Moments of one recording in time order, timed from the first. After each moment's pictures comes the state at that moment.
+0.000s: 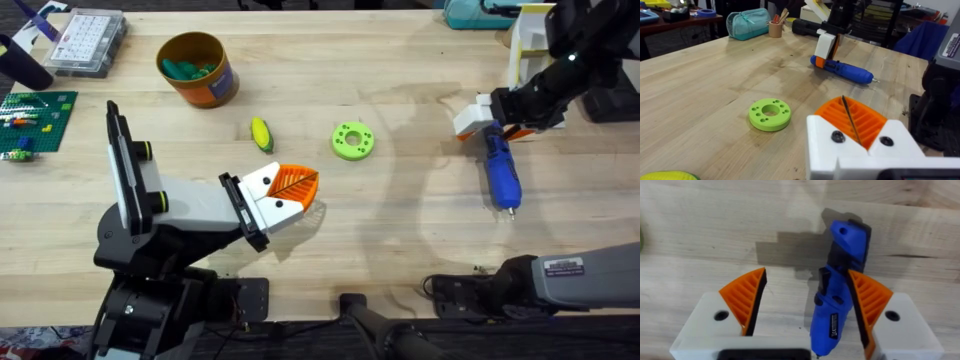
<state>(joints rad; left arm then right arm) -0.17 0.00 0.00 -0.07 0.89 -0.09 -0.18 1.63 1.15 -1.02 -0.06 -0.19</state>
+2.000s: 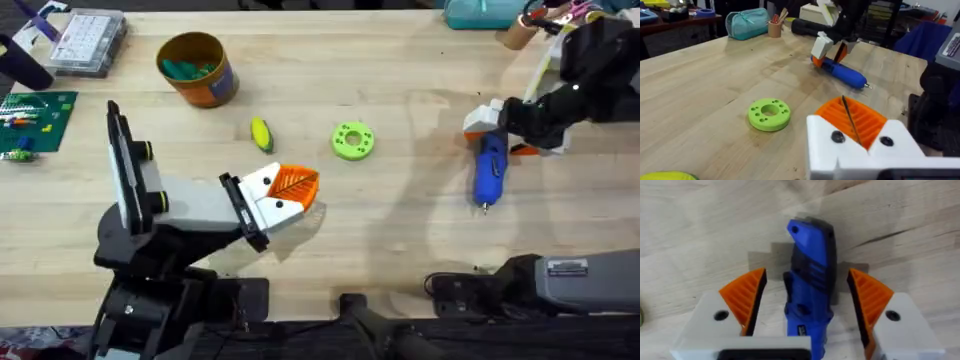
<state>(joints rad) -0.17 0.00 0.01 -0.08 0.90 -0.09 -0.28 1.59 0.98 -0.78 -0.07 0.08</state>
